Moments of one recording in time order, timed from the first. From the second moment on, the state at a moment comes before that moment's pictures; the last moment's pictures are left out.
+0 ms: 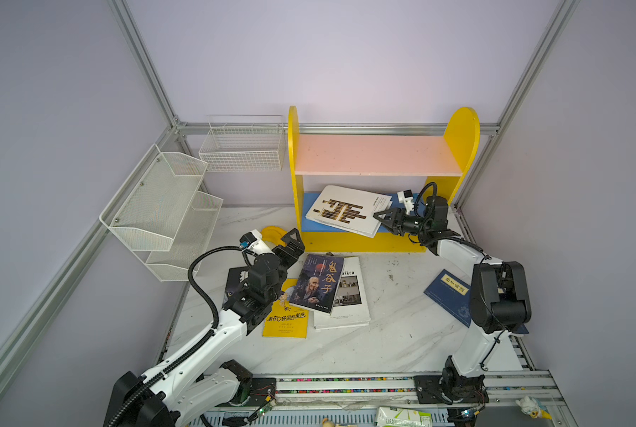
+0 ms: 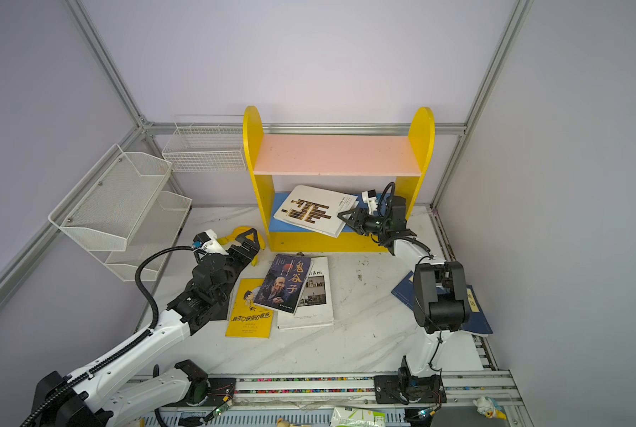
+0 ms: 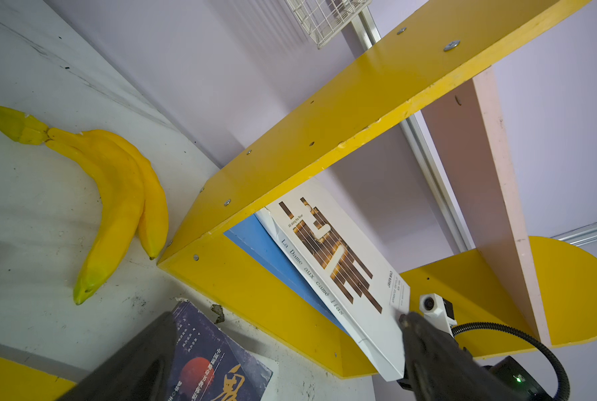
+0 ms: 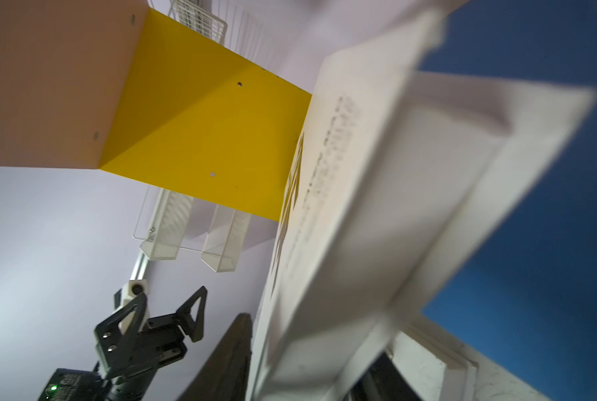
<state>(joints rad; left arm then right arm) -0.54 1.01 0.72 0.13 -0.43 -0.99 0.10 1.83 1.29 0.21 -1.00 0.81</state>
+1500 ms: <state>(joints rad) -0.47 1.05 0.67 0.13 -0.34 -0.89 0.02 1.96 1.42 0.21 -1.06 0.85</state>
